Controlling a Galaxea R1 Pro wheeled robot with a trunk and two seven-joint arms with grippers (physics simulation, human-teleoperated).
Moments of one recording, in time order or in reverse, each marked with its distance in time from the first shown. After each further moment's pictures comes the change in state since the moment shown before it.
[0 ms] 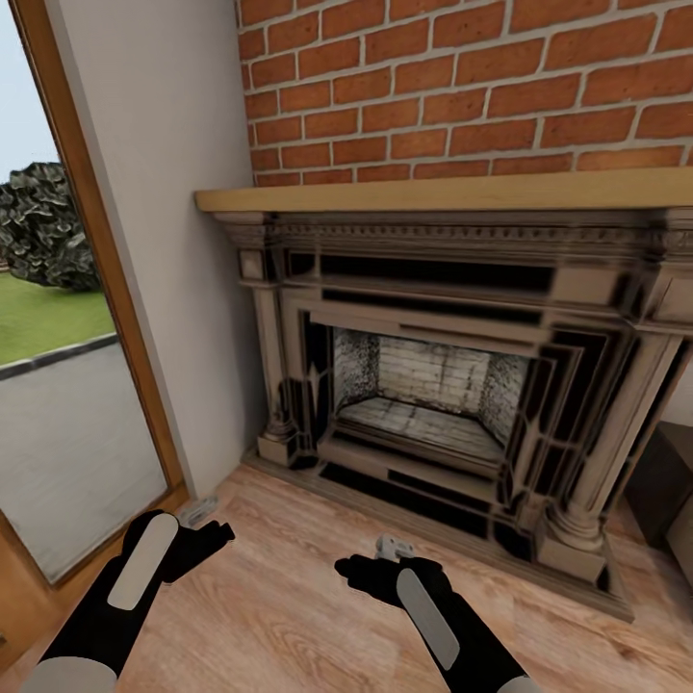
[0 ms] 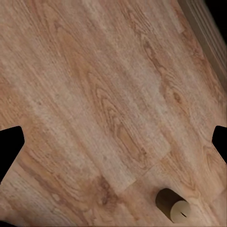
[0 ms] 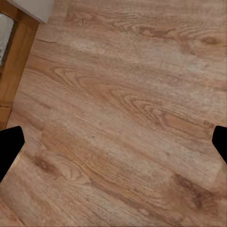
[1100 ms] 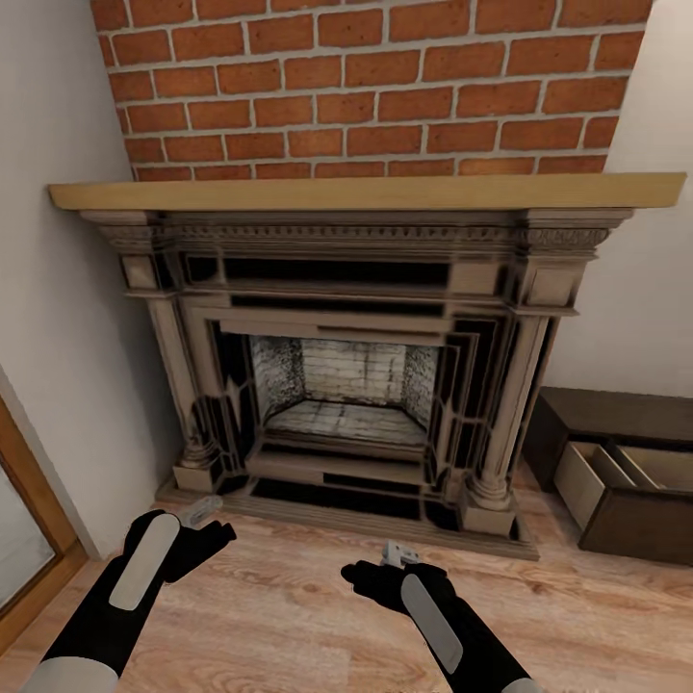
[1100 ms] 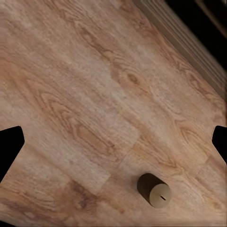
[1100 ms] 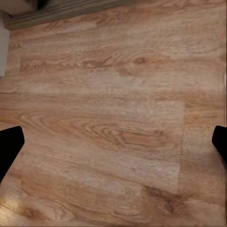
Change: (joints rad) left arm 0.000 -0.003 -0.004 0.000 0.001 -0.001 -0.001; right arm 0.000 -0.012 -0.005 0.044 -0.006 -0.023 0.004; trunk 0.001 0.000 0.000
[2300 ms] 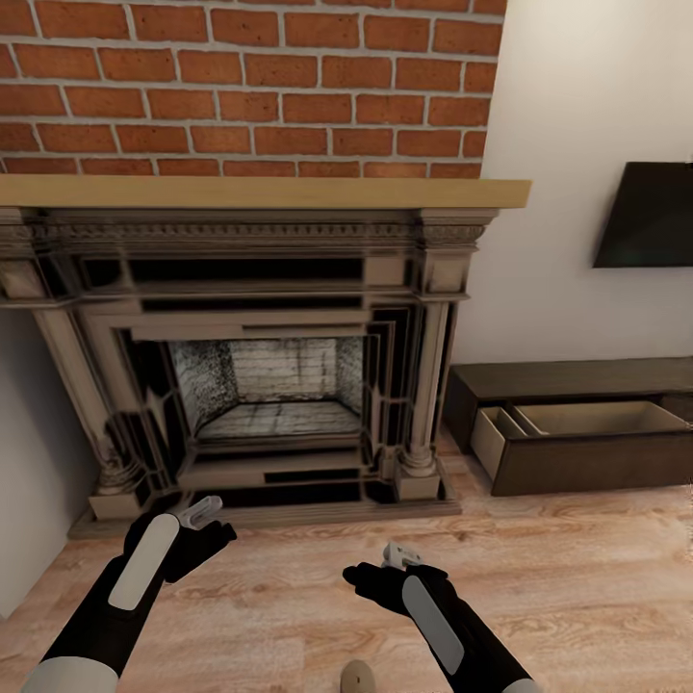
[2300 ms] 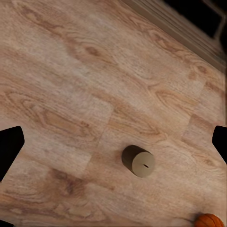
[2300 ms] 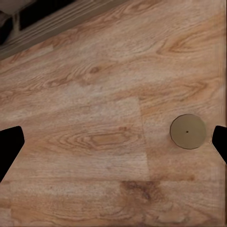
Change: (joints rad) left arm 0.000 0.000 0.001 0.002 0.008 0.000 -0.001; right arm 0.000 -0.004 0.000 0.012 0.001 -0.006 0.000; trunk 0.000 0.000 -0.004
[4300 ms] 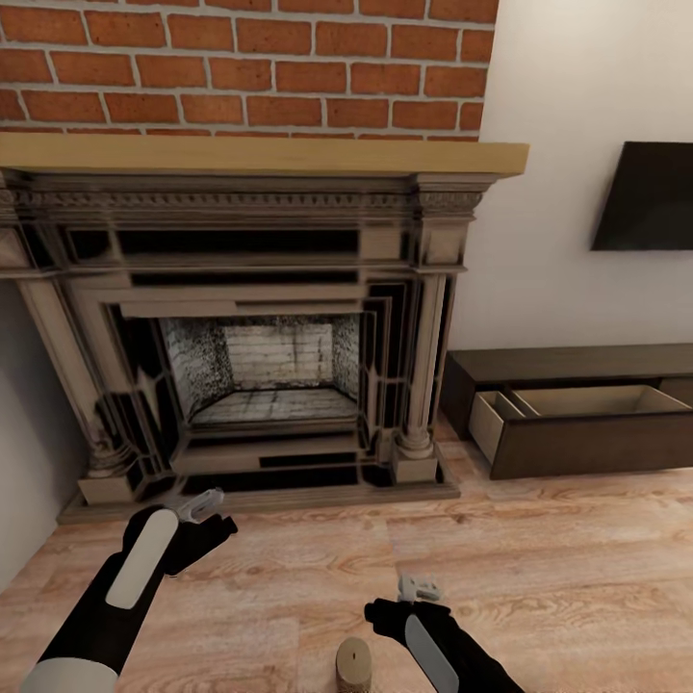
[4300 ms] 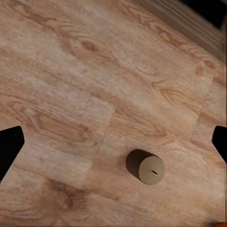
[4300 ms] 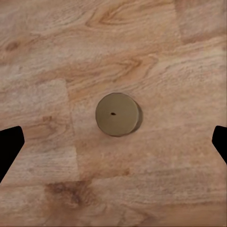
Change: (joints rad) left arm 0.002 -0.002 0.000 -0.052 -0.004 0.022 0.007; right arm 0.000 0.007 0.009 0.228 0.149 -0.160 -0.020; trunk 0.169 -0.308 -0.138
